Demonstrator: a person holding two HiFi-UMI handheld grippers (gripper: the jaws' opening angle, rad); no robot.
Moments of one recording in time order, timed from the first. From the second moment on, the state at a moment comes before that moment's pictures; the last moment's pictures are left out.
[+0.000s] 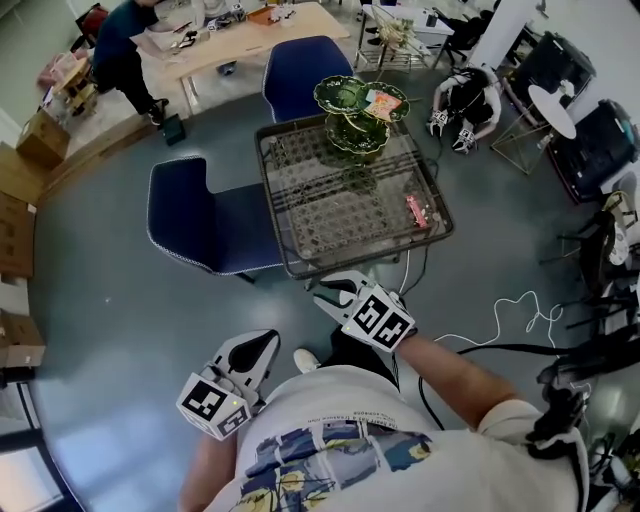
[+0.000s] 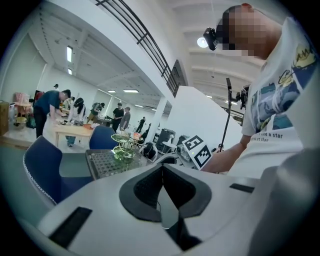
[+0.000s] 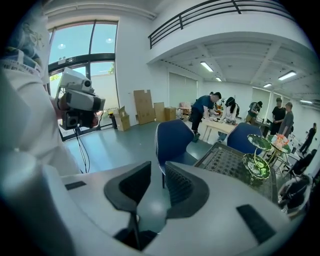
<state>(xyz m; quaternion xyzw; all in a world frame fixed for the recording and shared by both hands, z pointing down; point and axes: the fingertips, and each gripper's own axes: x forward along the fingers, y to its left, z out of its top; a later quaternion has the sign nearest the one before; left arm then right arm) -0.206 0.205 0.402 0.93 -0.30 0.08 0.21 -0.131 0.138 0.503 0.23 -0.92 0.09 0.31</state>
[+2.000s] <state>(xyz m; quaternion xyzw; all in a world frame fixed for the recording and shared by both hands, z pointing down) 0.020 -0.038 0.419 0.93 -0.24 0.18 0.22 0.284 -0.082 0.794 0.45 -0.71 0.31 0.45</state>
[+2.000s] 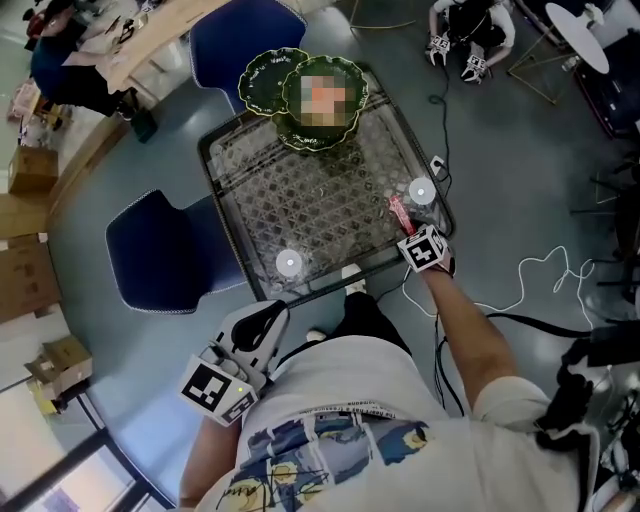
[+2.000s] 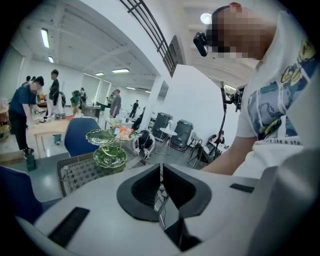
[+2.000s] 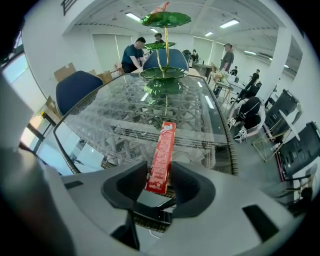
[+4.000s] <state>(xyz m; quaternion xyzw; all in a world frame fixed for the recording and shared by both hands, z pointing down) -0.020 -0.090 0.408 0.91 -0.34 0.12 0.21 0.223 -0.414 0.527 0.39 -0.83 0.16 0.36</state>
